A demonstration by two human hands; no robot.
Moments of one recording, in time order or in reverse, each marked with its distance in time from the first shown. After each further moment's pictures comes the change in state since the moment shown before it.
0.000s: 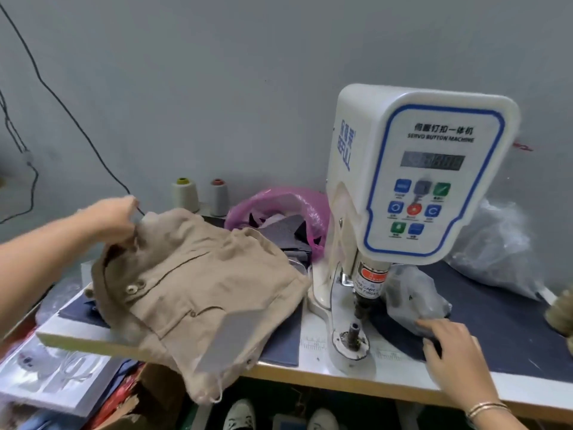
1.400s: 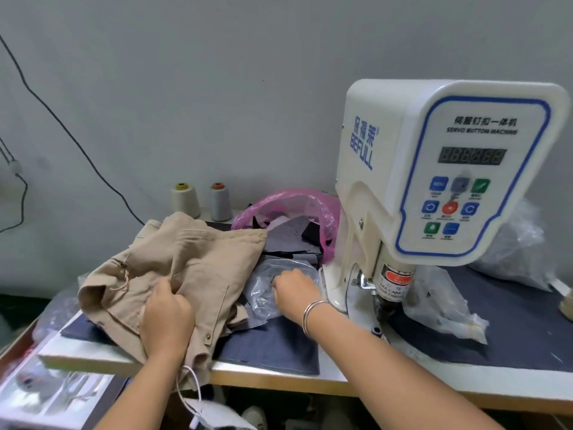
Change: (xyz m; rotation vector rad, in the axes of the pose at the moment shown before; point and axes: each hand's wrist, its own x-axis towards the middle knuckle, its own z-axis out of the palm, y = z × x) left_hand -0.093 0.055 0.145 -0.593 0.420 -0.228; right_hand 0.076 -0.270 0.063 -0.205 -0.371 -0.417
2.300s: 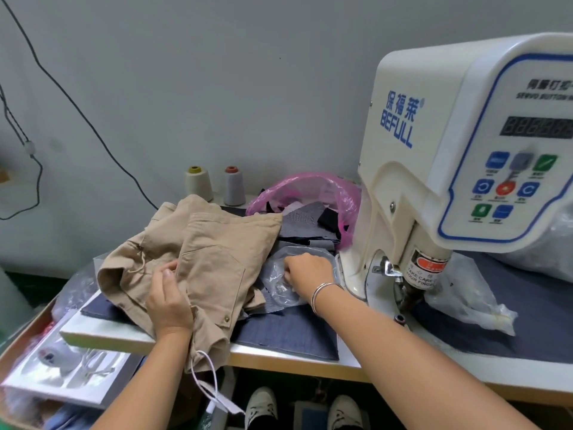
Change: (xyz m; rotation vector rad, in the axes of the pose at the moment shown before) left_hand 0.002 -0.020 0.000 -0.604 0.172 -0.037; right_hand 0.023 0.000 0.016 0.003 0.050 0.062
